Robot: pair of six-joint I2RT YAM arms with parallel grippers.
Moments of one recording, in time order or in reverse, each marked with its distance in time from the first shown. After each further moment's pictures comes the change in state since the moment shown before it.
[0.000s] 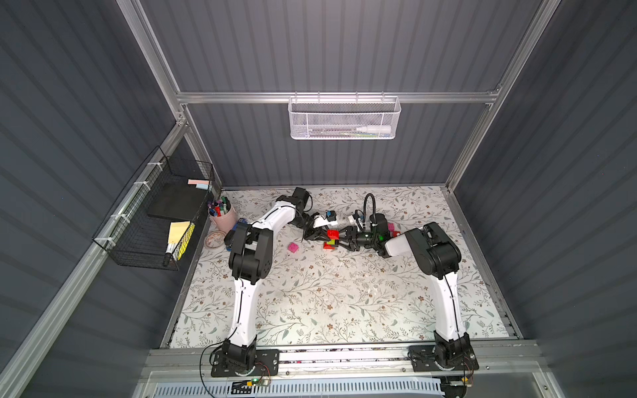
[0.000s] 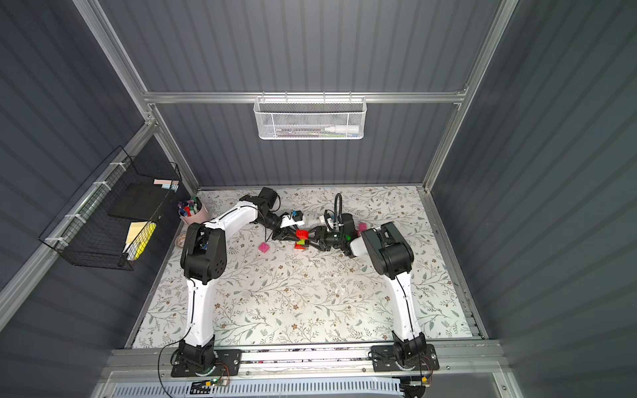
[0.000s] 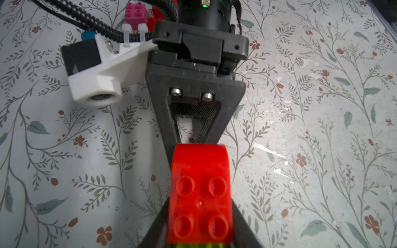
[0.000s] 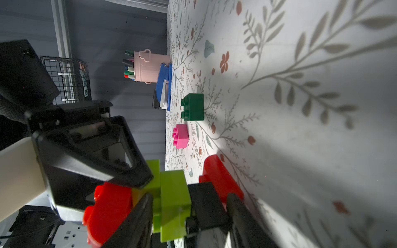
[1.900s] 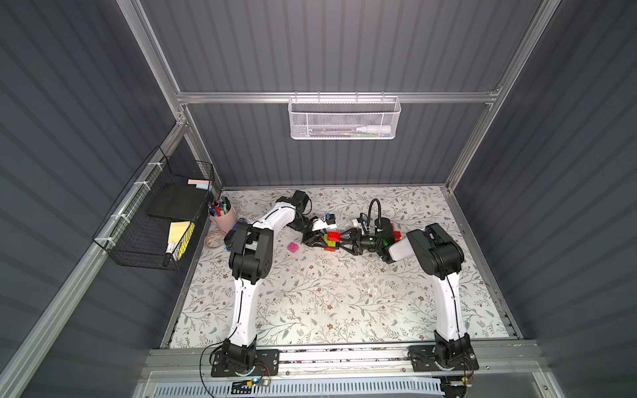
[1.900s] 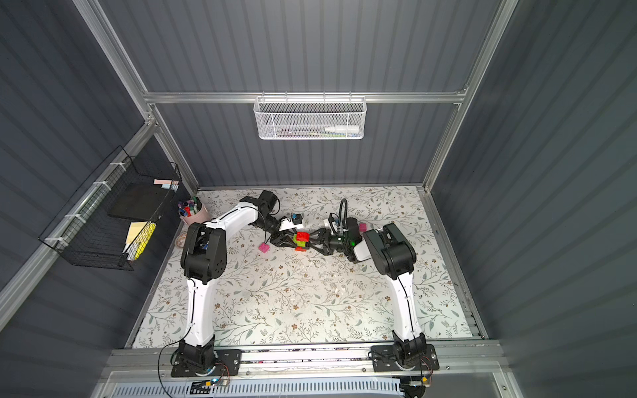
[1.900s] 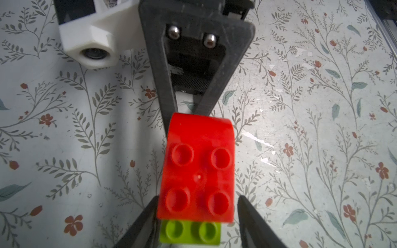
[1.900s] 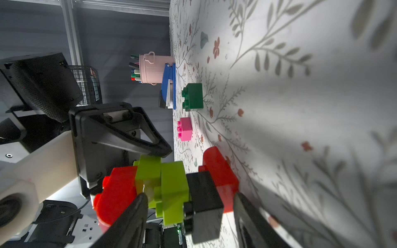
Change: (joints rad) left arm -0.005 0.001 -0.018 -0.062 -0.023 -0.010; right arm -0.028 -0.031 -0.114 0.143 -0.017 0.105
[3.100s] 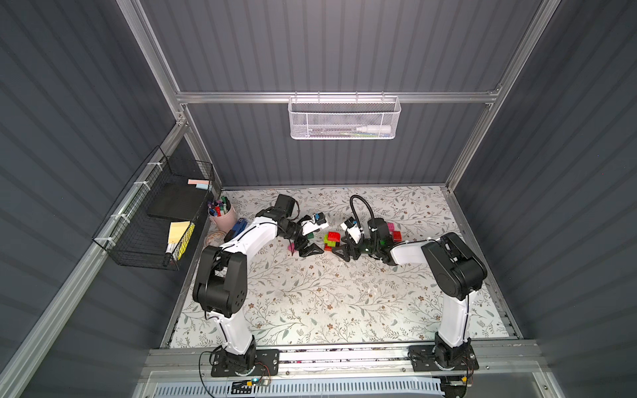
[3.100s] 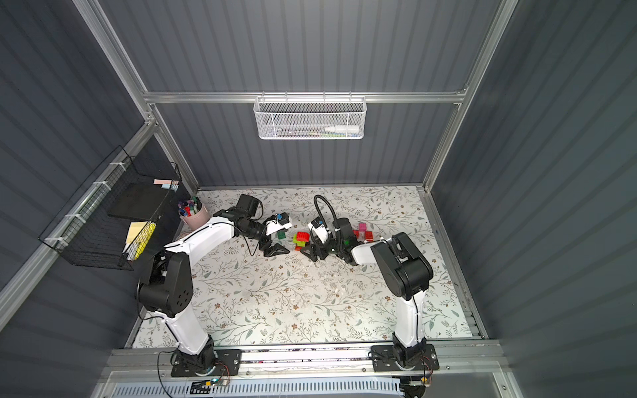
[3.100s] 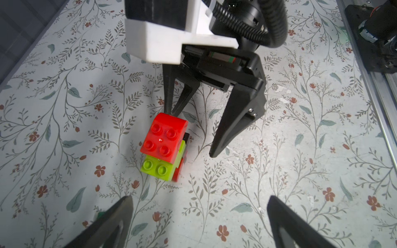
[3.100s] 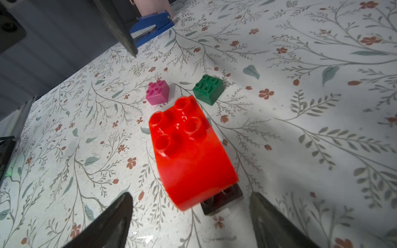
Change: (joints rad) left arm 0.029 -0.458 -0.479 0.311 -0.010 -0.290; right arm 0.124 -0.274 -0.079 -0.380 0.329 -1.186
